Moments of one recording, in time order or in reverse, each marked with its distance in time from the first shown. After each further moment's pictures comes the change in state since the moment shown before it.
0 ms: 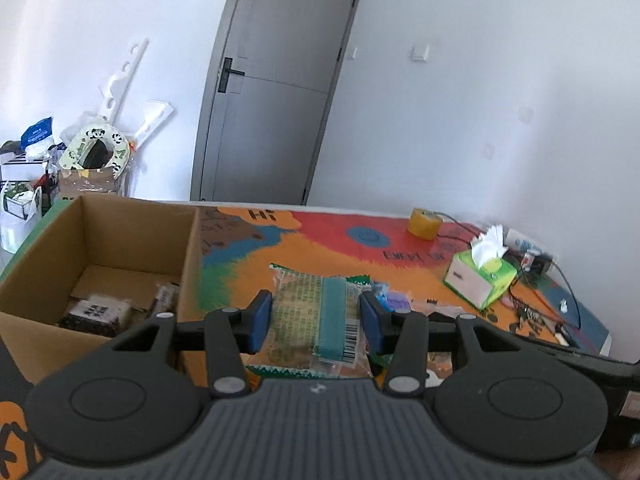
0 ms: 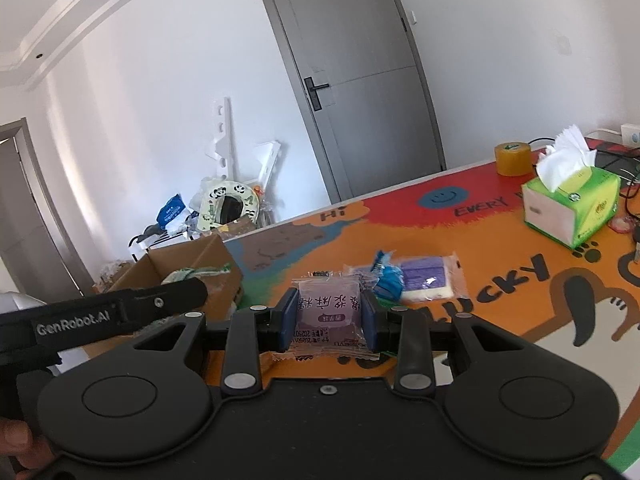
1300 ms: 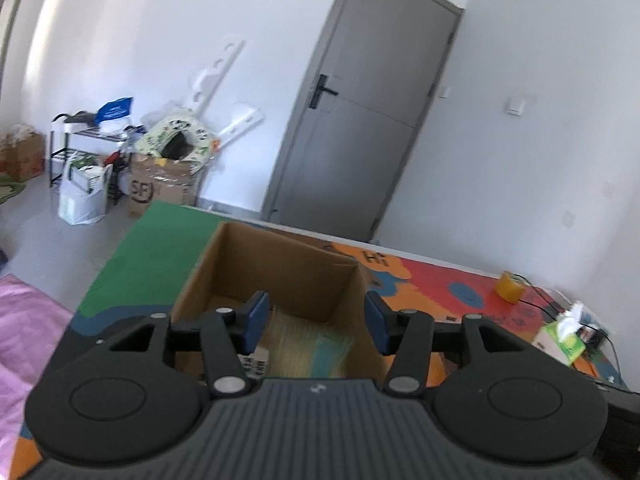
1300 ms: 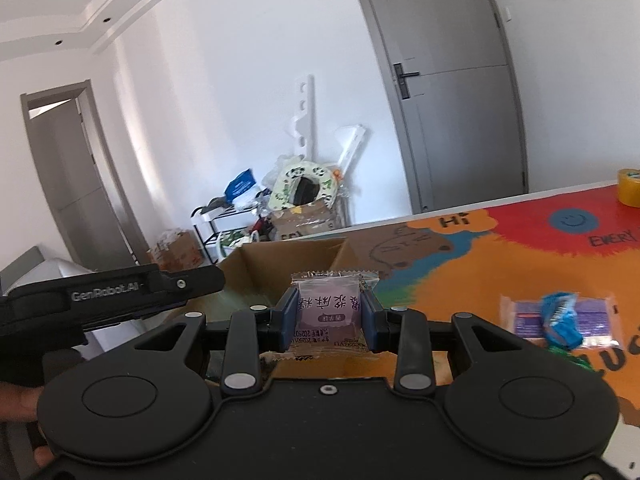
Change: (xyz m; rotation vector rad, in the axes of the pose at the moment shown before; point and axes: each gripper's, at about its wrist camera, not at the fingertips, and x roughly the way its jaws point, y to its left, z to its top) left arm -0.009 0.125 0.035 -0.184 -0.052 0.171; right arm 0.065 0.107 0.018 -0.118 0.054 0.203
